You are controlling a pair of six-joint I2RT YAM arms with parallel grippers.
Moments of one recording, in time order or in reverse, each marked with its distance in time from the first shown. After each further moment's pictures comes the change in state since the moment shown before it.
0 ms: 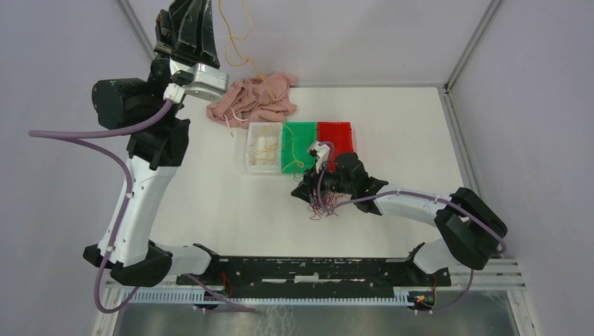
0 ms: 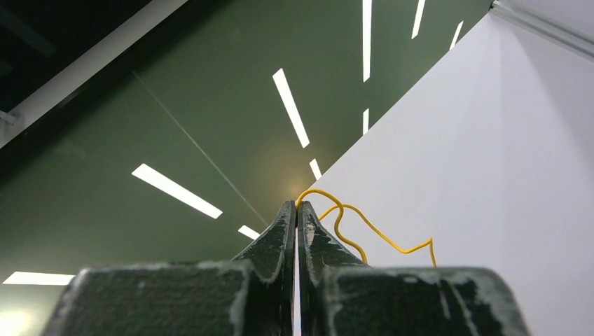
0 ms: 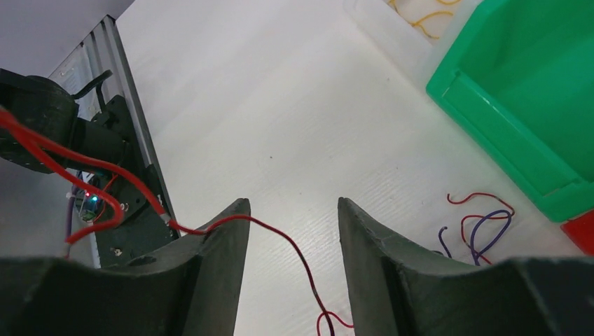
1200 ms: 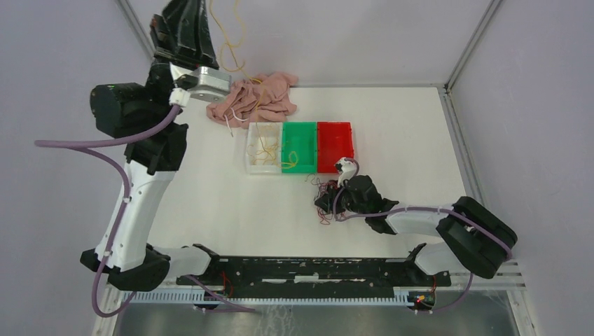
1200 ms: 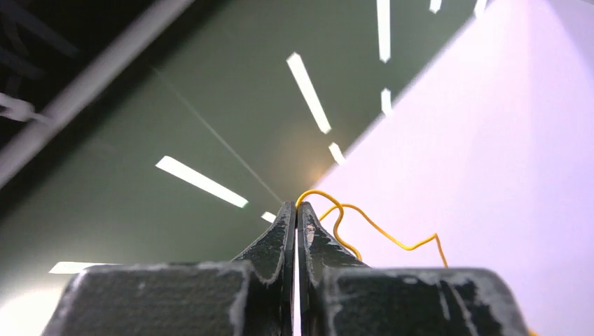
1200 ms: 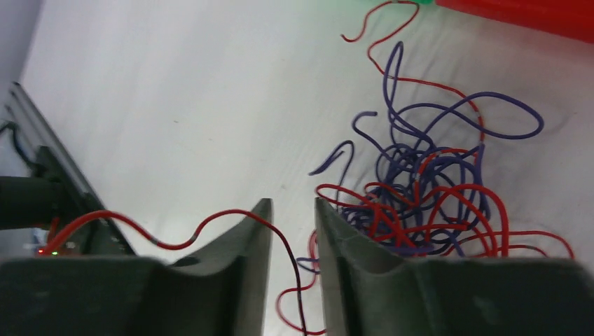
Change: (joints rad) left arm 0.000 -0.012 0.026 0.000 -0.041 0.103; right arm -0.006 -0.027 -0.303 0.117 0.282 0.262
